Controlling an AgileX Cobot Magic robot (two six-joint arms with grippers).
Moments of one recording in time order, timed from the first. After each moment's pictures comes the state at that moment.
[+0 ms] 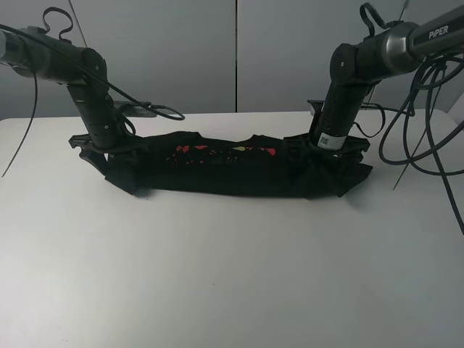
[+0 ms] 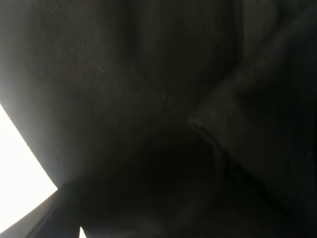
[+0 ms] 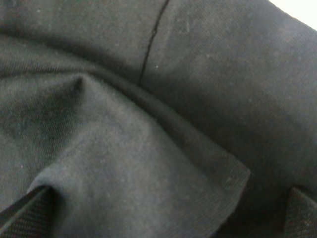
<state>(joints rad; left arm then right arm) -0.23 2.31 -1.65 -0.03 0.97 -0.08 0.24 2.25 -1.51 0.07 0.95 0.16</state>
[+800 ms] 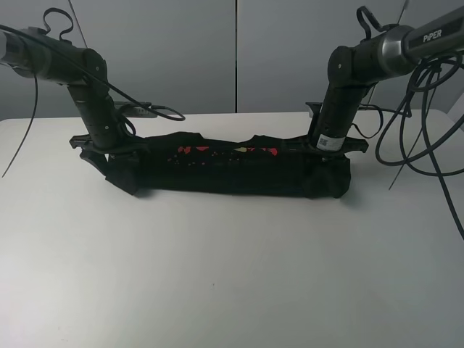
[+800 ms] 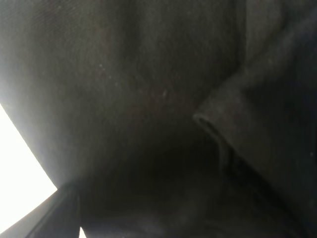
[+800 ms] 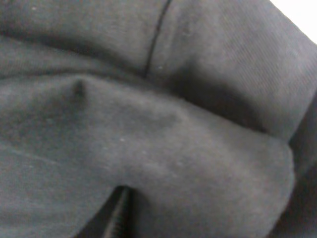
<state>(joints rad) -0.23 2.31 -1.65 -0.03 0.97 -0.07 0.24 2.28 -1.53 0.09 0.96 0.15</state>
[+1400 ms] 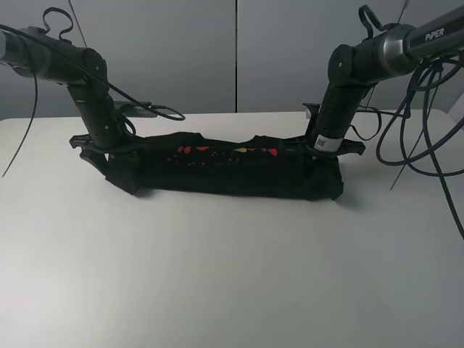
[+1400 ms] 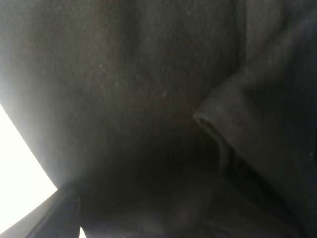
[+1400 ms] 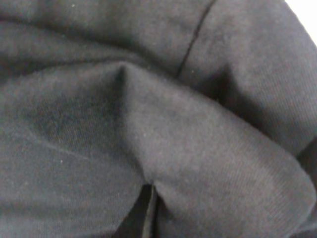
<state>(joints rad) -0.23 2.31 -1.65 -0.03 0.97 -0.07 0.24 2.24 -1.52 0.14 0.98 0.10</state>
